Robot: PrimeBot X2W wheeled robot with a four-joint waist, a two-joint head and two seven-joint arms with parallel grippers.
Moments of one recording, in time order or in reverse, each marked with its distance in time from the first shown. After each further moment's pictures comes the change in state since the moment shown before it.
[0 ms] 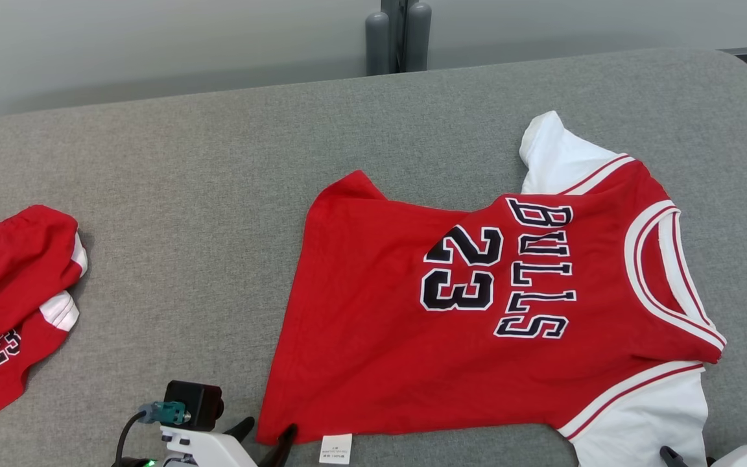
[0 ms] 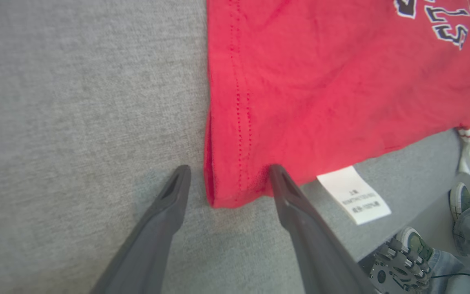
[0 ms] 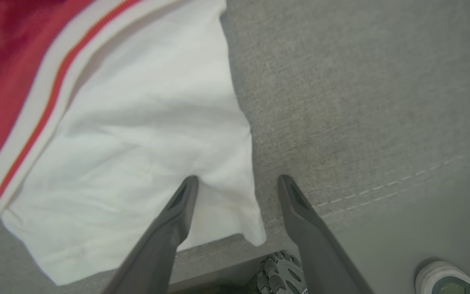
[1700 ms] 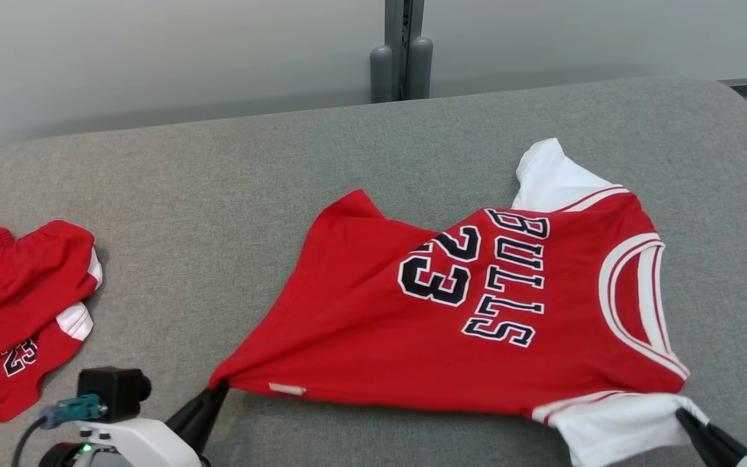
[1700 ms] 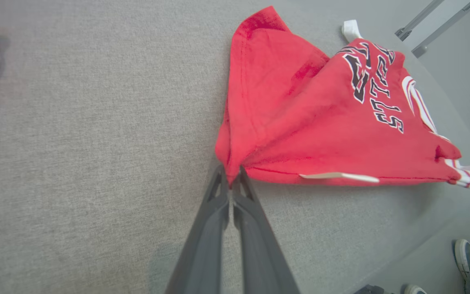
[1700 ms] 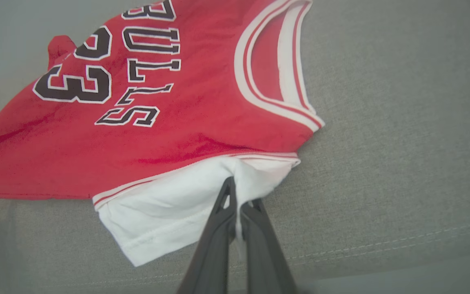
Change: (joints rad) left arm 0.049 0.068 0.104 -0.179 -0.089 0.005 -0.054; right arm 0.147 0.010 0.028 -0.475 0.135 -0.001 0.142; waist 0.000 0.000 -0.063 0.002
